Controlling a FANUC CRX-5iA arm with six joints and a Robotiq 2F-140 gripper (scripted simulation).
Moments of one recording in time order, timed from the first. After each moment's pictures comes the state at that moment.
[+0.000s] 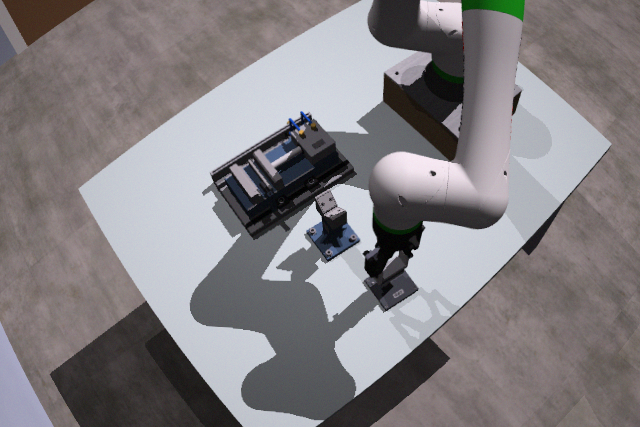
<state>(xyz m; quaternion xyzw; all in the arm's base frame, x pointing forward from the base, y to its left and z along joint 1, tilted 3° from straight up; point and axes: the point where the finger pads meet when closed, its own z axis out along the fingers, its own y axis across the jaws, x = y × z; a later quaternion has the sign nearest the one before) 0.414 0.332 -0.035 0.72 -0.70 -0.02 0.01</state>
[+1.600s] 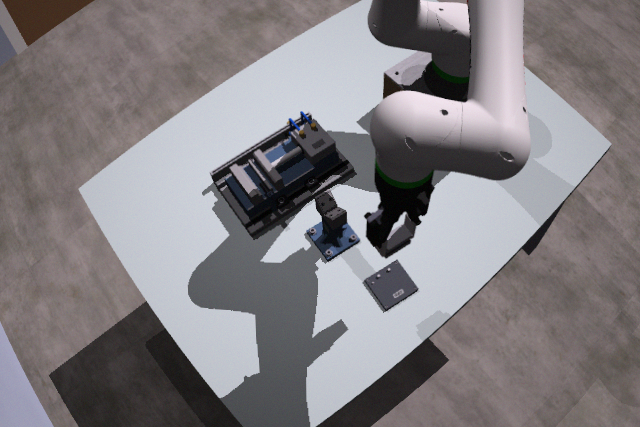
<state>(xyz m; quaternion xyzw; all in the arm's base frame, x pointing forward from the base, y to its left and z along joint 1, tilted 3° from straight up) 0.420 0.329 0.123 0.72 -0.70 -0.02 0.01</state>
